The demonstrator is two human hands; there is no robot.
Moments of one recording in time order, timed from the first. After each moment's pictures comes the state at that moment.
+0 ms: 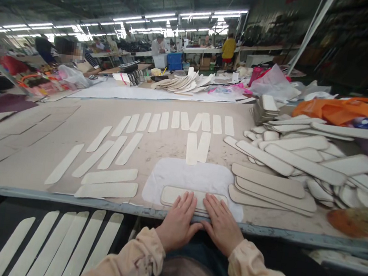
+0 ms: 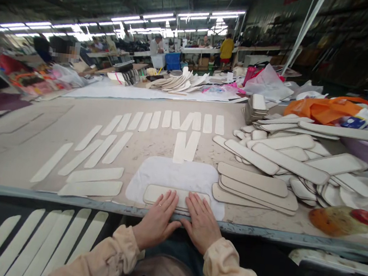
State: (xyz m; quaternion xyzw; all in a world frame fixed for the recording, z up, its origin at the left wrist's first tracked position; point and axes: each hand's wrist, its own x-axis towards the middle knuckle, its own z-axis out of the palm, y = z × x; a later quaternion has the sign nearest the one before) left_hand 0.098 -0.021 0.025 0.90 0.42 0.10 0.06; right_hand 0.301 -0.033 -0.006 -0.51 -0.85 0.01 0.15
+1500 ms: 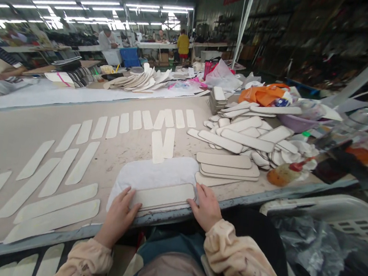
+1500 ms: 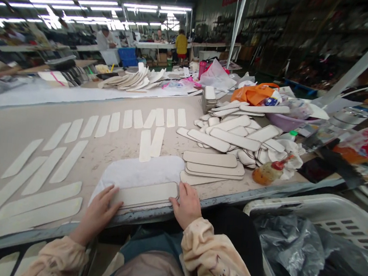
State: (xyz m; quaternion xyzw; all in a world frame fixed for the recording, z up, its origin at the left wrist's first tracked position) left_hand 0.017 0.032 0.012 0.81 0.55 0.20 0.11; right_hand 0.324 -0.038 0.003 -0.71 -0.66 0.04 0.24
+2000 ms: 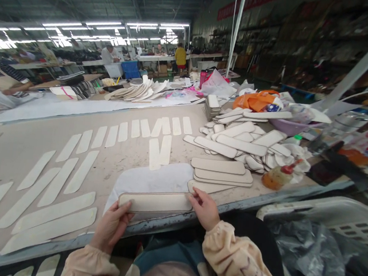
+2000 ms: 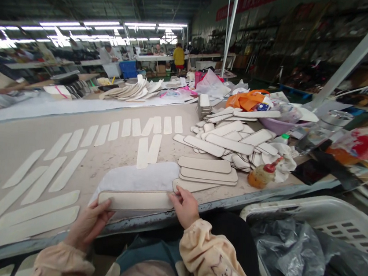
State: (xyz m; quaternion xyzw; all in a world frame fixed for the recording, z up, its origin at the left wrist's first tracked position) left_hand 0.054 0.023 0.049 0.28 0.48 0.51 0.66; right_hand 0.338 -0.030 0.007 -0.65 -0.54 0.25 0.47
